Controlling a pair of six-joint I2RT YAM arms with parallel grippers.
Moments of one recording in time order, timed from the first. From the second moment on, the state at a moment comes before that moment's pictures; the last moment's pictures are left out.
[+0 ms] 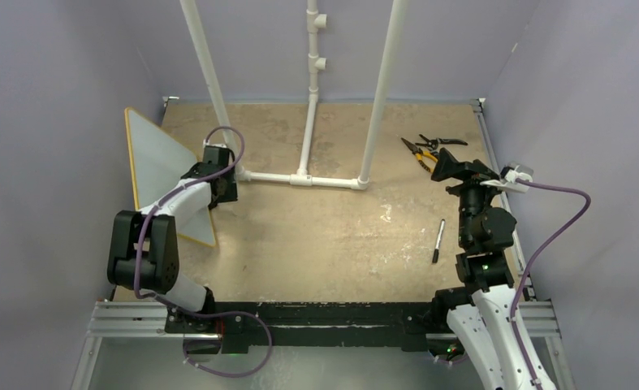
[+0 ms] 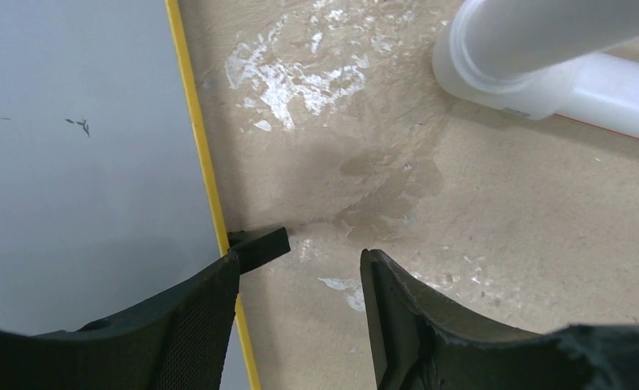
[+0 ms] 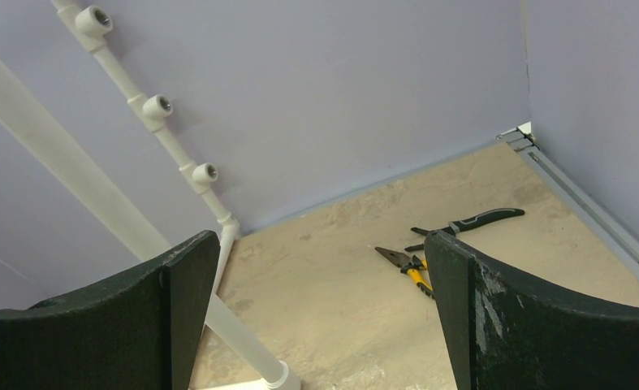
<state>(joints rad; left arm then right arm) -0.13 1.52 0.88 -0.35 -0.30 -0.20 0.14 0.52 0.54 0.23 0.30 0.37</state>
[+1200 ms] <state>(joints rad) -0.14 1.52 0.81 -0.46 -0.22 -0.34 0.14 0.52 0.53 0.23 0.27 0.37</state>
